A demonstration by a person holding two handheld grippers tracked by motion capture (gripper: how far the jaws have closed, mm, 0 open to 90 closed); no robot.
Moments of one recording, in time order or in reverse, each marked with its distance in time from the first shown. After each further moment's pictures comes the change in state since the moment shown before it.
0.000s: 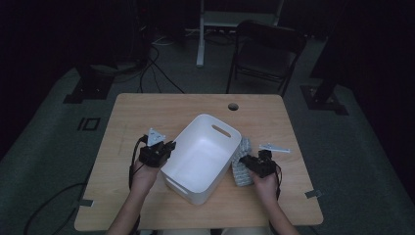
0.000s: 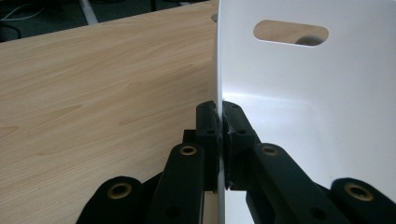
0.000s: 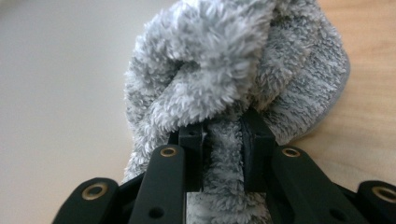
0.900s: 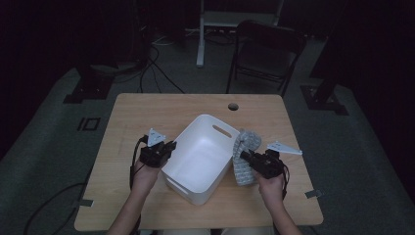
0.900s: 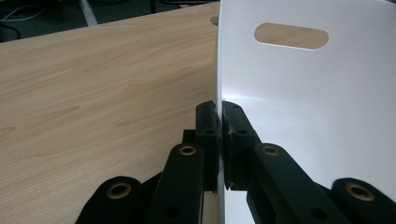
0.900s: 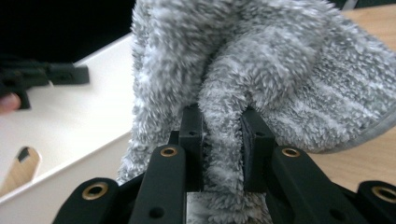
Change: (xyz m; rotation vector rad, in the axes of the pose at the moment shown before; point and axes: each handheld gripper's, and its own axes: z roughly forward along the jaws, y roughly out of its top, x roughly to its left) left arm -0.001 -0.001 0.001 -0.011 -0.002 -0.006; right arm 0.036 0.020 -0.048 -0.137 0.074 -0.084
